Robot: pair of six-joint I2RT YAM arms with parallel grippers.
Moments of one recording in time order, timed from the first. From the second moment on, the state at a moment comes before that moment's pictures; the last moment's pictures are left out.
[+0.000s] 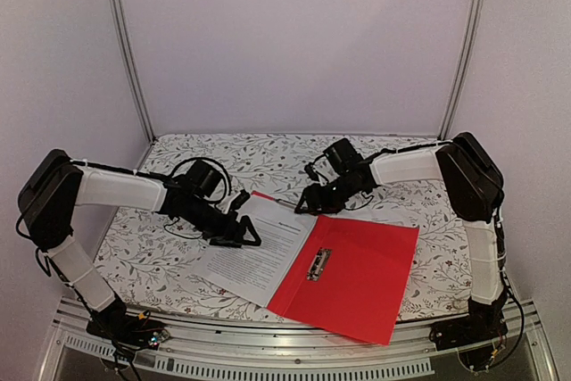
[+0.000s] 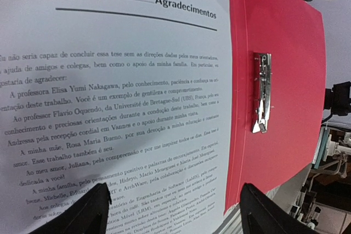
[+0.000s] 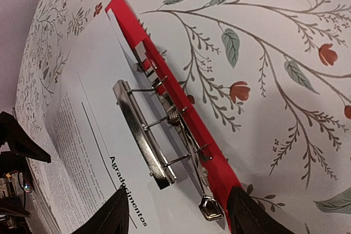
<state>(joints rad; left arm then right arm) -0.62 1.65 0.86 -0.28 0.56 -0.41 0.66 2.17 1.48 -0.28 -0.43 0.40</state>
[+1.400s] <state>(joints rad) -0.63 1.71 0.87 -0.31 0.56 -0.40 0.62 2.21 1.53 -0.33 -0.54 0.19</state>
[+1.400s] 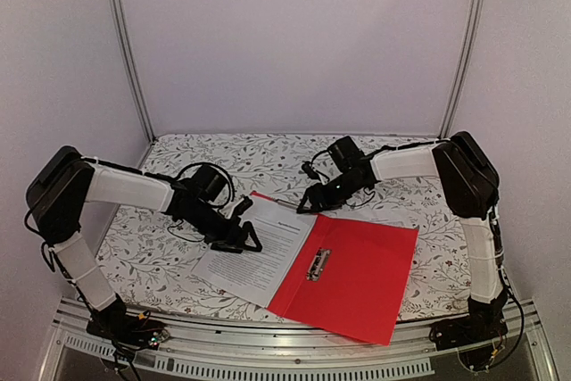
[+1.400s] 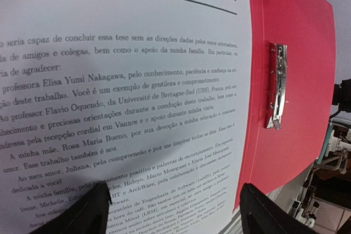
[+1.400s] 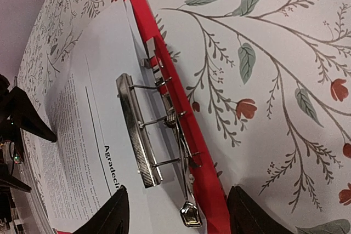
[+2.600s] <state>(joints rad) -0.63 1.85 1.03 -0.30 0.58 -0.38 0.62 2.25 1.60 -0.43 -0.62 0.06</state>
